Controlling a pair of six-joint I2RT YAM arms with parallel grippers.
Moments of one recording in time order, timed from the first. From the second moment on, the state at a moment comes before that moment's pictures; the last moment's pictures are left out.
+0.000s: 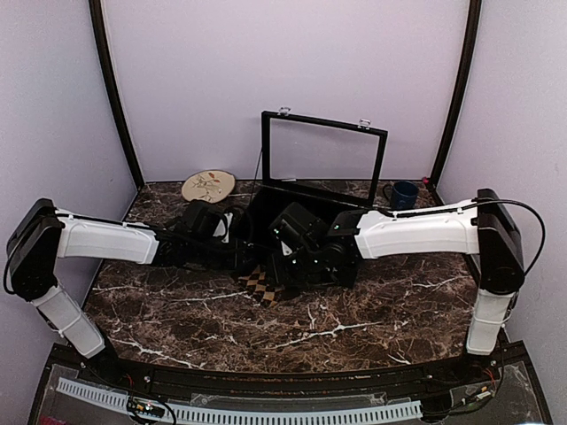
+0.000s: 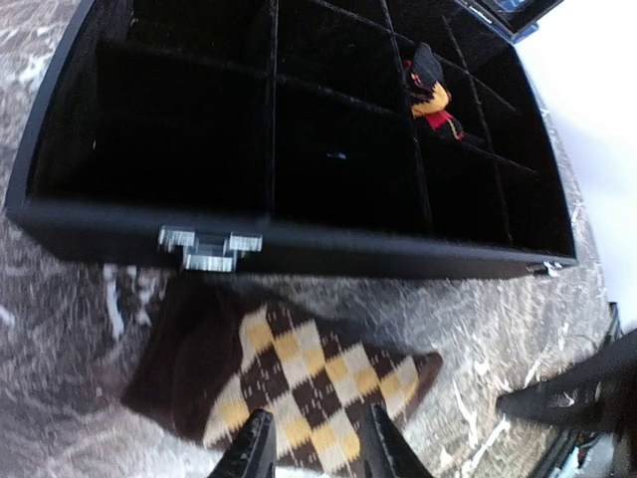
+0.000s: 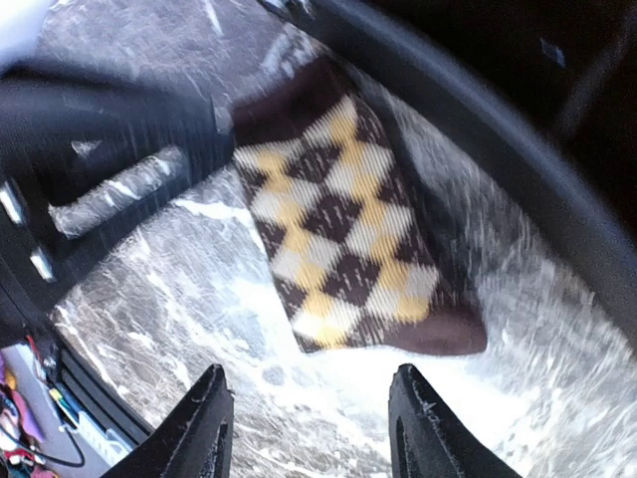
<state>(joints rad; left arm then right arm) -0.73 1.56 0.85 -0.04 0.13 -0.60 1.08 1.89 1.44 -0.51 0.04 0.73</state>
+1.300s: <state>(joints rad) -0.73 1.70 0.87 -0.20 0.00 -0.62 1.12 1.89 1.18 -0.27 0.12 1.09</state>
